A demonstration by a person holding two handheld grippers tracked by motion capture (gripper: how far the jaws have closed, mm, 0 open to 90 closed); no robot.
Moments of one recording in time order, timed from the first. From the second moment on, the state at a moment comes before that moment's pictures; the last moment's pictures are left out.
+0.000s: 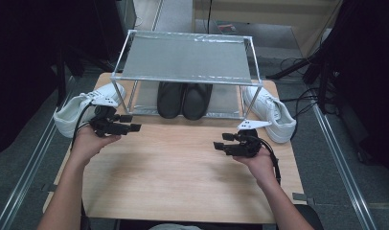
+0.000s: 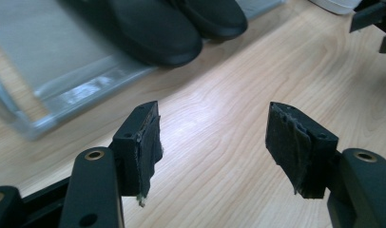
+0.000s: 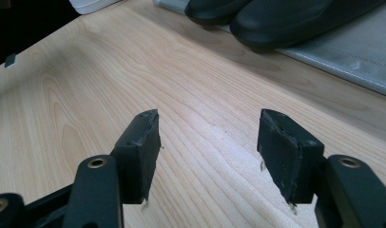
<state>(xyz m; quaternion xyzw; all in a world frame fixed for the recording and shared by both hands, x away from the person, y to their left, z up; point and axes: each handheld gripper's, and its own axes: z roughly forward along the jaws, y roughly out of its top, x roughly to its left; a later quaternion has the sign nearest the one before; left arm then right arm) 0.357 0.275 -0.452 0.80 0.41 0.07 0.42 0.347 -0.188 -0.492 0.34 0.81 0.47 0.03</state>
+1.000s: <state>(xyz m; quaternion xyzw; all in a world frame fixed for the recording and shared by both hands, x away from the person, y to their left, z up) 0.354 0.386 -0.446 0.77 0.49 0.13 0.39 0.339 -0.192 -0.496 0.36 0.81 0.46 0.03</state>
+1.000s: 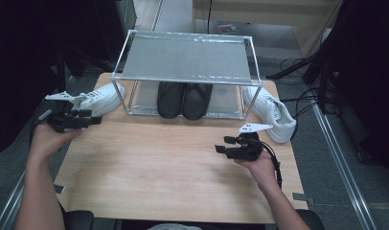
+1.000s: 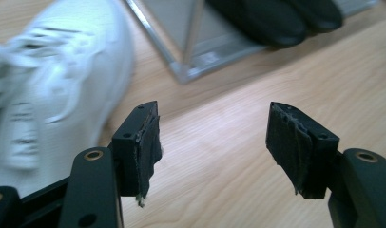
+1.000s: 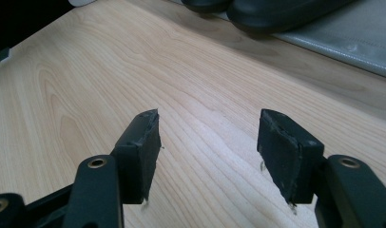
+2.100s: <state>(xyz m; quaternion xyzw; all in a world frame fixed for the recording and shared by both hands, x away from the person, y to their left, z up) 0.413 0.413 -0.488 0.77 0.53 0.15 0.32 0.328 -0.201 -0.505 0.38 0.81 0.45 0.04</state>
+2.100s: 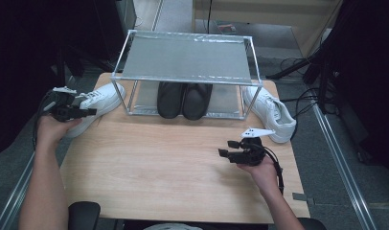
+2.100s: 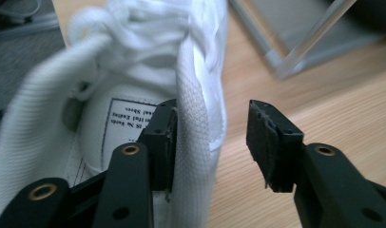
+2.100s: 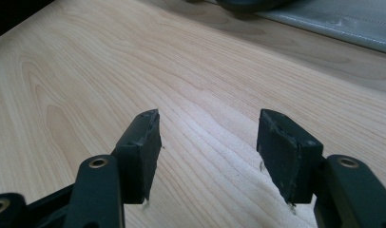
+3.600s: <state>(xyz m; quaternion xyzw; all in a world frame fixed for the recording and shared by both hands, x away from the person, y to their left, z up) 0.360 0.423 -0.451 0.74 0.56 0.19 0.32 0.338 -0.184 -0.505 0.36 0.82 0.44 0.04</state>
